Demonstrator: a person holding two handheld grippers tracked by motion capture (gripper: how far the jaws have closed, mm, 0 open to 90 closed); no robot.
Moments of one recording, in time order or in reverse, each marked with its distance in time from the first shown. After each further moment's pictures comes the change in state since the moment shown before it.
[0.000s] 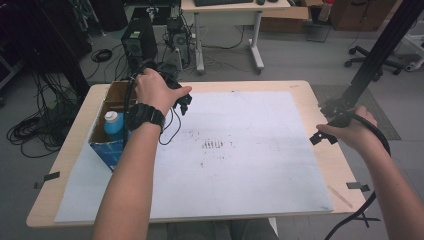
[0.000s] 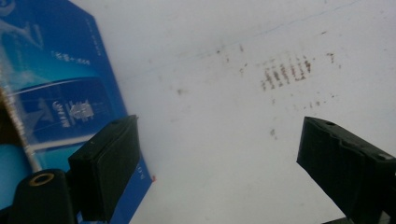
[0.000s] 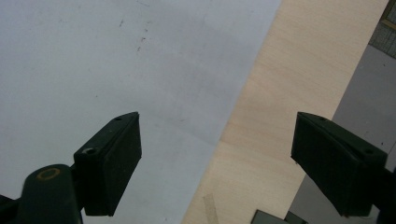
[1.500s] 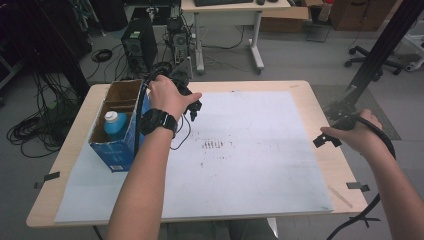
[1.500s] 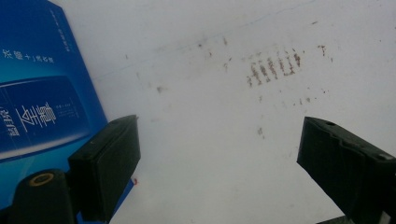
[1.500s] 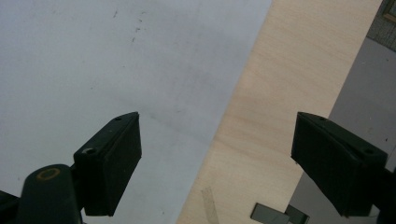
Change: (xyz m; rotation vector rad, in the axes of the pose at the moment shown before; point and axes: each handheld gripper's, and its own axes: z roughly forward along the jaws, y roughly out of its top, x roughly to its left) left arm -0.019 0.001 0.017 0.036 -0.007 0.012; right arm -0.005 -0.011 0.001 -0.003 0.009 0.016
